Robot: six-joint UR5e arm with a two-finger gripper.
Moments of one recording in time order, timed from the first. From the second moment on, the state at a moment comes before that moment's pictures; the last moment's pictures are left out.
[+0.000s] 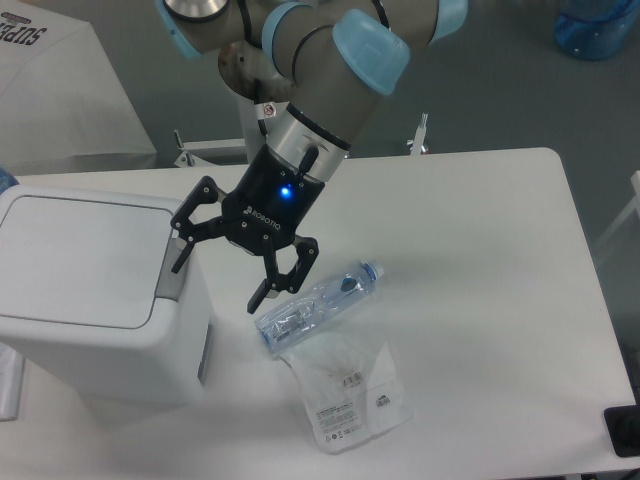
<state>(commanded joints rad) 2.45 -1.75 -1.65 -0.92 0.74 0.42</state>
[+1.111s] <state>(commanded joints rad) 2.45 -1.75 -1.70 -0.91 0.74 0.43</state>
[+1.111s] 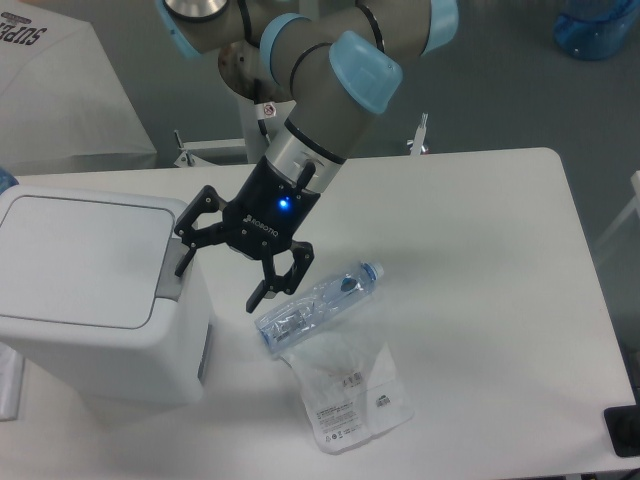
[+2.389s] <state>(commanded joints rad) 2.59 -1.80 -1.54 -0.90 0.76 0.50</state>
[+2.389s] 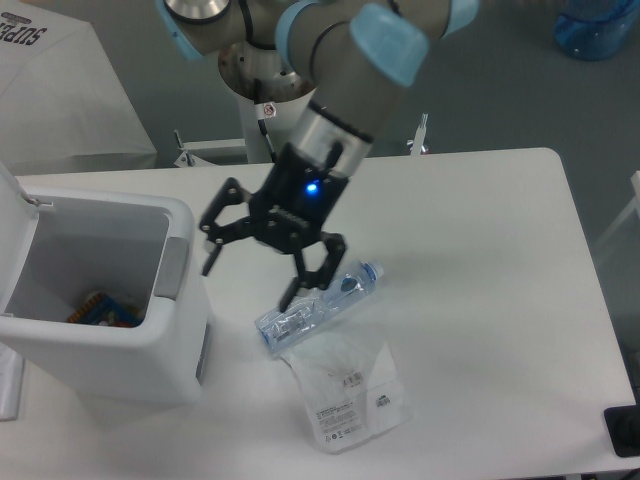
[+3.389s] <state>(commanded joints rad) 2.70 -2.09 -1.32 -0.93 1.29 1.13</state>
